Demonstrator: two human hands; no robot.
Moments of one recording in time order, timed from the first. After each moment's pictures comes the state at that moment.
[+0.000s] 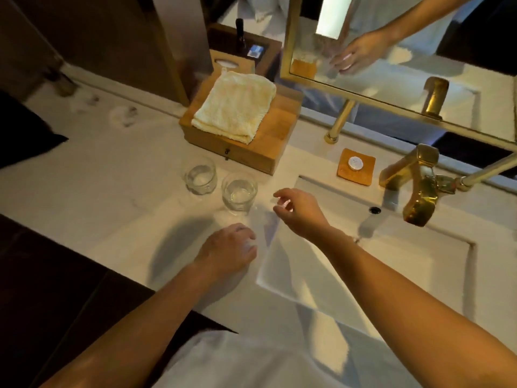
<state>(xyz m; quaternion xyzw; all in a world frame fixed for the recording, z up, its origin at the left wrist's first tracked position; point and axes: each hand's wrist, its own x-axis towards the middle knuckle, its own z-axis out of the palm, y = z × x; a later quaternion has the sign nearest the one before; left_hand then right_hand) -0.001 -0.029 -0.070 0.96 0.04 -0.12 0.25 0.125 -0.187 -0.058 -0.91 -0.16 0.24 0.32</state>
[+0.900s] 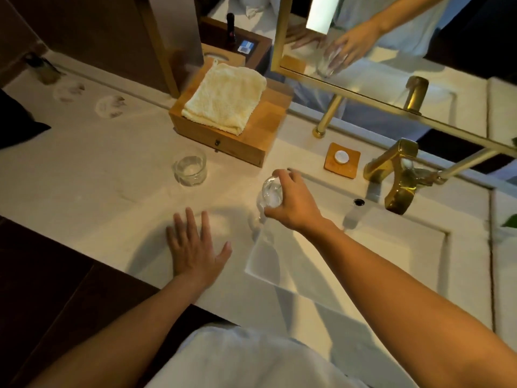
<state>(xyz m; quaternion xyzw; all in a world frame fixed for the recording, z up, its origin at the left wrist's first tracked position) -0.049 -0.015 -0.149 0.97 0.22 -0.11 0.04 0.119 -0.195 -0.055 -0.93 -0.20 0.17 0.27</state>
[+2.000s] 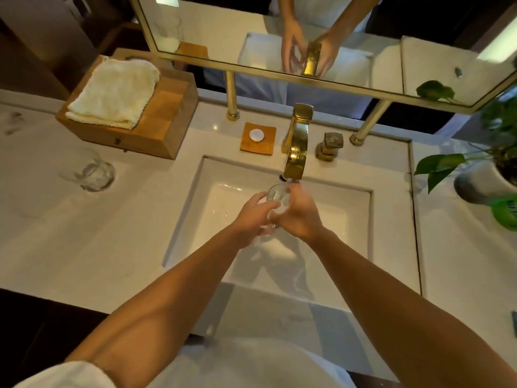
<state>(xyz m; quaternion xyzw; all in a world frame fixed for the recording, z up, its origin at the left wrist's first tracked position) 0.085 -0.278 -0.099 0.61 0.26 -0.27 0.70 0.109 -0.412 -0.117 -0.90 -0.10 0.06 0.41</state>
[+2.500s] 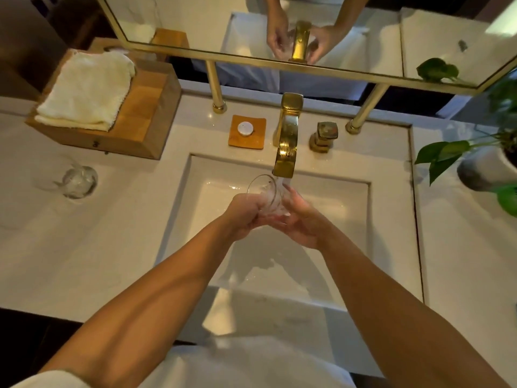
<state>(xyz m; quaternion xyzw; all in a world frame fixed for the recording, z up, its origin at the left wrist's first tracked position) 0.107 -0.279 -0.098 0.58 0.23 -0.30 0.72 0.115 -0.446 -0.130 -0.38 0.12 0.40 0.82</state>
